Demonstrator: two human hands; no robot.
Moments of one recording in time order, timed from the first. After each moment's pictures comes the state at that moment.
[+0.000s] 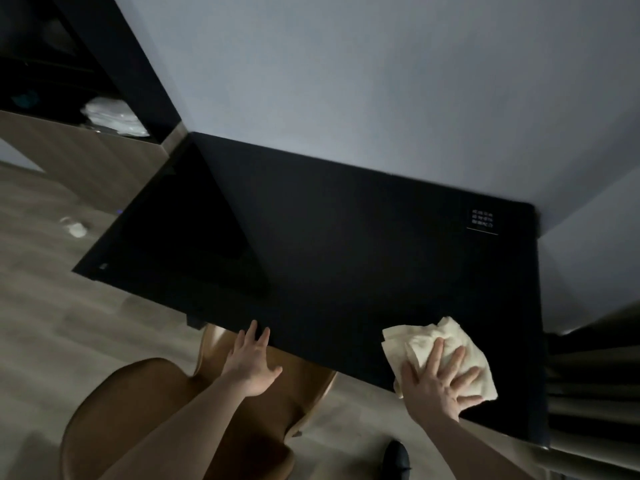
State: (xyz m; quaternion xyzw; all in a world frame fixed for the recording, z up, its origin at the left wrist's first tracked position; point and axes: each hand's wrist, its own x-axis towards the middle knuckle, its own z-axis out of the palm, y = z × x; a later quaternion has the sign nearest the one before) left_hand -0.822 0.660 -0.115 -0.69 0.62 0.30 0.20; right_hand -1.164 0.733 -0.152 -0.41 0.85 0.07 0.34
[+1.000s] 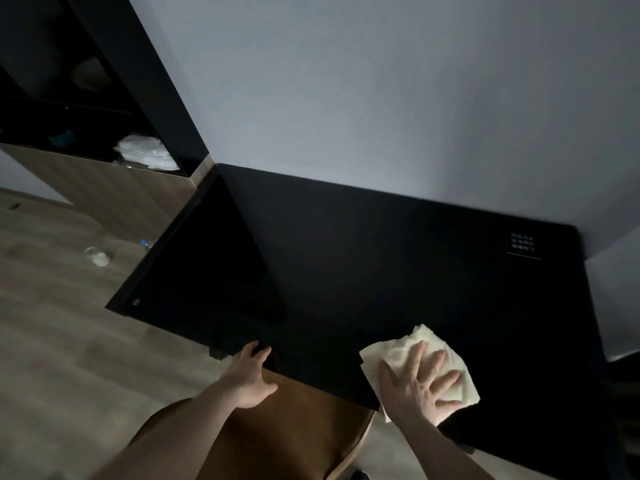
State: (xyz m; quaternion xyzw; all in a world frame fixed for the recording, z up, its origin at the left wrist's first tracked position) left_hand -0.724 0.600 -0.092 -0.68 0.62 0.34 0.21; right_hand -1.033 0.657 -0.141 -0.40 0.85 0.02 0.35
